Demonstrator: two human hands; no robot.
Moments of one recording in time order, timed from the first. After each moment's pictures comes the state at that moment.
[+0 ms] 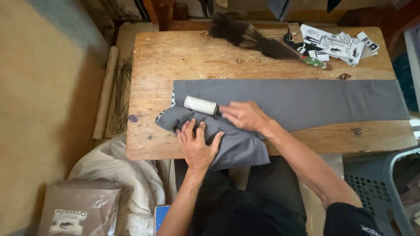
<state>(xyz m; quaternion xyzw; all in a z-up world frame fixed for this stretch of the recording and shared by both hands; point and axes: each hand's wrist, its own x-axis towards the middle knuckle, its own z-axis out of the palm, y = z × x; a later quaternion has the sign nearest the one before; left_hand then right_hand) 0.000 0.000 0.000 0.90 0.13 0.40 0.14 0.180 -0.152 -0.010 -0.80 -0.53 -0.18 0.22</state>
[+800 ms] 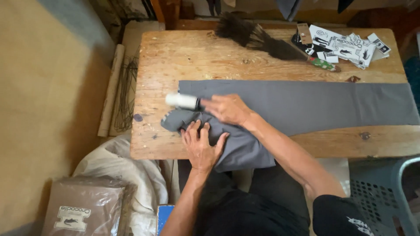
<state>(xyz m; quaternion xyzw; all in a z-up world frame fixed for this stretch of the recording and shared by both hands) 0.002 0.001 0.006 0.89 0.14 0.40 0.16 0.183 -0.076 -0.014 -0.81 -0.53 -0.18 0.17</state>
